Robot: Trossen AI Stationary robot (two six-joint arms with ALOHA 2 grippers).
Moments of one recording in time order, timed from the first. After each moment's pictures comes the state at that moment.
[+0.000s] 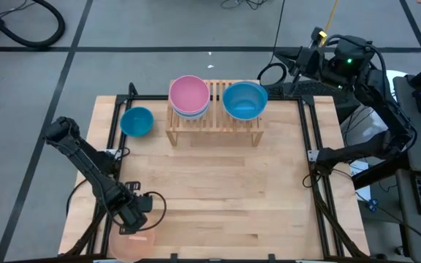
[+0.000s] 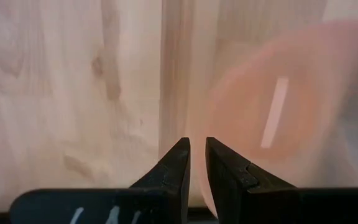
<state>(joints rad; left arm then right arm) -0.82 1.43 1.02 -1.05 0.08 -0.88 -0.47 1.21 1.83 -0.75 0.13 -0.56</state>
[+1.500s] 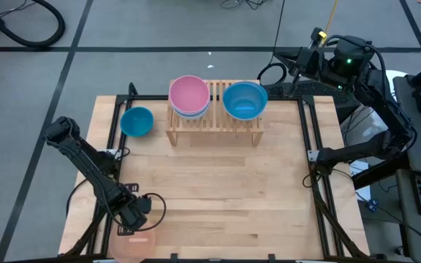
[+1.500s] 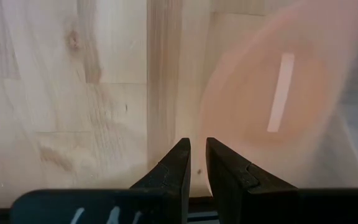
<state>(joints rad) -0.83 1.43 0.96 -0.99 0.16 -0.89 -0.47 1.21 1.83 -0.75 0.13 -0.56</state>
